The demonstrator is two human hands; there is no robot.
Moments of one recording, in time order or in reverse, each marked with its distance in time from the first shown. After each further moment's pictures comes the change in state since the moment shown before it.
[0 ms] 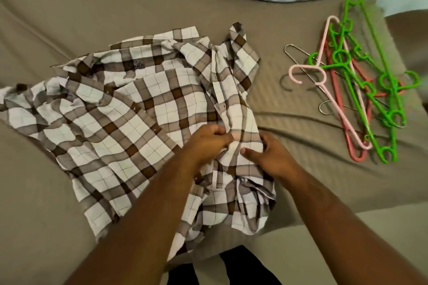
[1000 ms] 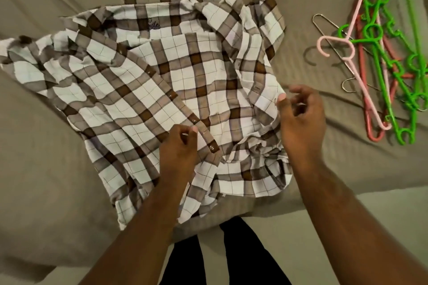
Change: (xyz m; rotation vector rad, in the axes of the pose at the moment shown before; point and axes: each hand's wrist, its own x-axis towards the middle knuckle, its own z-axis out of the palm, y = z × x) left_hand -0.054 -0.116 -0.019 0.043 0.592 0.052; right_hand -0.043 -0.040 0.021 0.125 0.646 -0.224
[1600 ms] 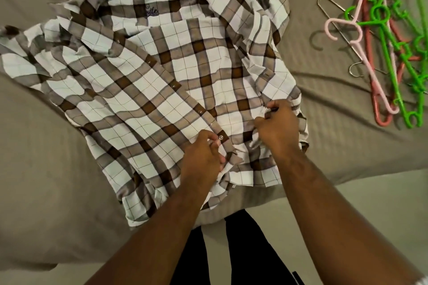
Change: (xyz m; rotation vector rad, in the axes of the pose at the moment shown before) left_hand -0.019 -0.020 0.021 -0.062 -0.305 -0.081; right_hand -0.027 0.018 0.045 -0.294 -0.211 0.296
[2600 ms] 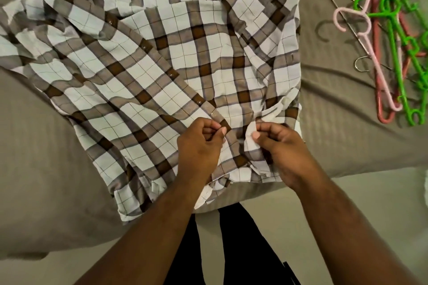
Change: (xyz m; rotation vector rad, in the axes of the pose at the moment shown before) left_hand 0.002 0.006 -0.001 -0.127 0.124 0.100; right_hand -0.034 0.040 -0.016 0.535 -0.459 0.169
